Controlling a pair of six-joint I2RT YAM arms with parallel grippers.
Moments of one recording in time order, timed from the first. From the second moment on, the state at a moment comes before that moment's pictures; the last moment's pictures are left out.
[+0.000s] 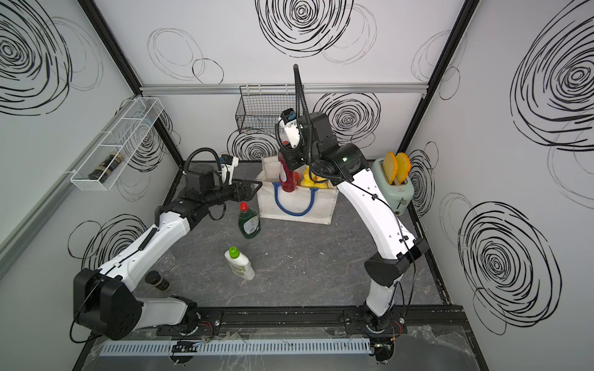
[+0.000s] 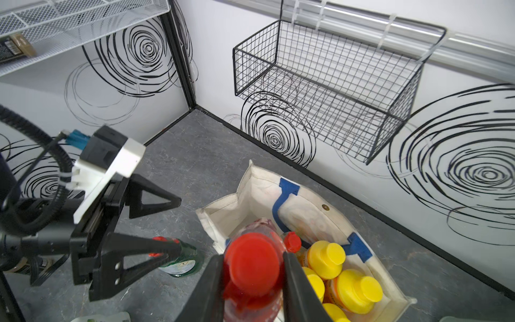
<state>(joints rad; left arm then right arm) -0.29 1.35 1.11 -0.20 0.43 -0.30 0.66 1.77 2.32 -0.99 0.04 -0.01</state>
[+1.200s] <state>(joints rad) -0.31 1.39 1.15 -0.26 0.37 -0.25 0.58 1.95 2.39 -0.85 -0.04 -0.01</state>
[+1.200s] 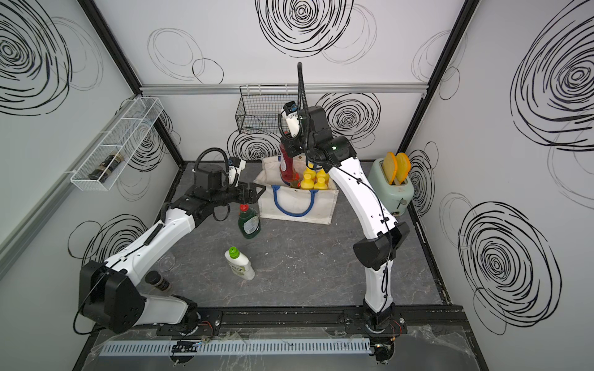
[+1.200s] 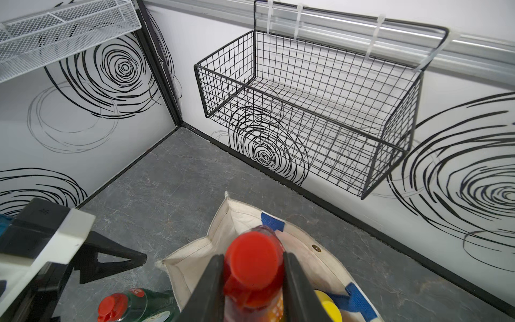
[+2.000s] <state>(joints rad) -0.31 1.39 1.15 -0.26 0.38 -0.26 0.63 2.00 2.24 -0.81 0.05 0.00</state>
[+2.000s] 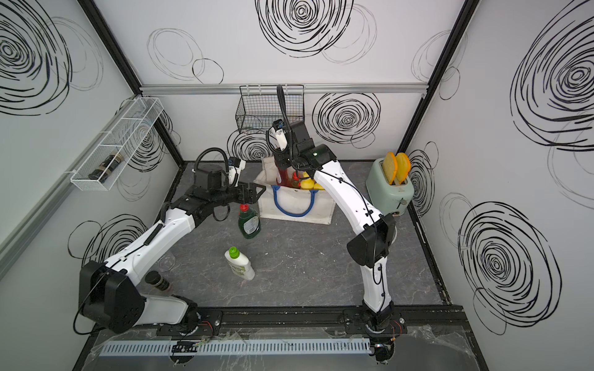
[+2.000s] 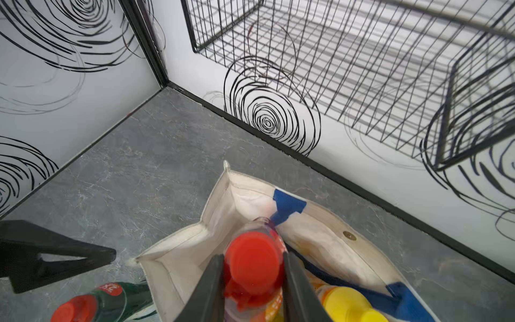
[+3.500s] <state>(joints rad) -0.31 1.39 1.15 -0.25 0.38 -0.26 0.61 2.00 1.95 -0.72 0.09 0.07</state>
